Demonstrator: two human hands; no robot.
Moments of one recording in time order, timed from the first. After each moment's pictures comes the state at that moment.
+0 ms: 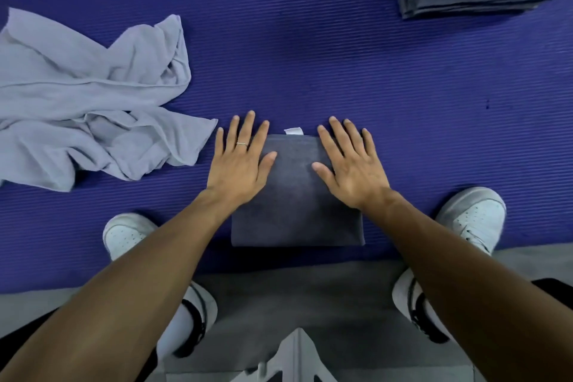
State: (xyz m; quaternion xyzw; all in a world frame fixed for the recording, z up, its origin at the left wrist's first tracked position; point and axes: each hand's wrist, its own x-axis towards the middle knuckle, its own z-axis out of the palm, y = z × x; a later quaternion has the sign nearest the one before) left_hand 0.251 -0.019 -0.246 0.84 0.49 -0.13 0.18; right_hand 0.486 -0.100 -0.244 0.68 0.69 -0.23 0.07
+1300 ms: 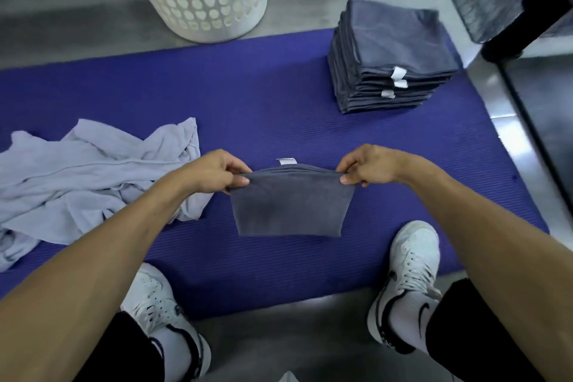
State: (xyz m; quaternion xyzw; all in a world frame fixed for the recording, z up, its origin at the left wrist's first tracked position) left_hand 0.271 0.047 -0.060 0.69 0.47 -0.10 0.55; right_hand 0.579 -0.059 -0.055 0.68 0.50 -0.54 -0.02
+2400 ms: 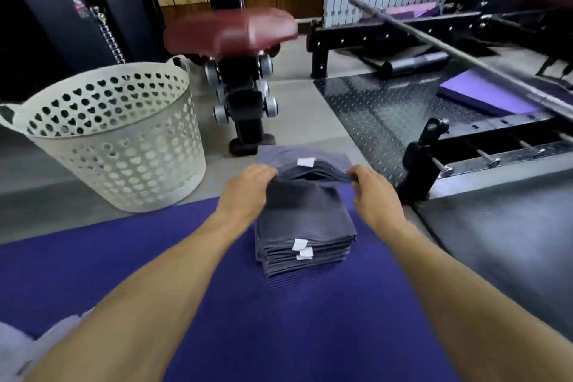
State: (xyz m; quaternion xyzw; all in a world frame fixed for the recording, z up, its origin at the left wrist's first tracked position) left_hand 0.615 0.169 0.022 0.91 0.37 0.19 0.05; right_hand 0.841 0.038 0.015 0.81 0.52 -0.05 -0.26
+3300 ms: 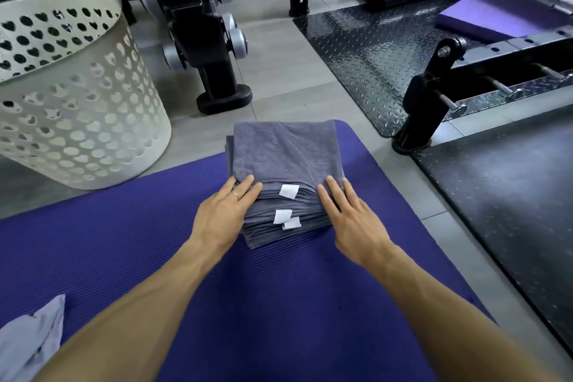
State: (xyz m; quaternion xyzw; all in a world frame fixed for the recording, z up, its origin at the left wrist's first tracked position) left_hand 0.595 0.157 -0.111 0.94 0.33 0.08 -0.06; right_hand 0.816 -0.001 -0.129 0.77 0.63 -0.06 -0.01
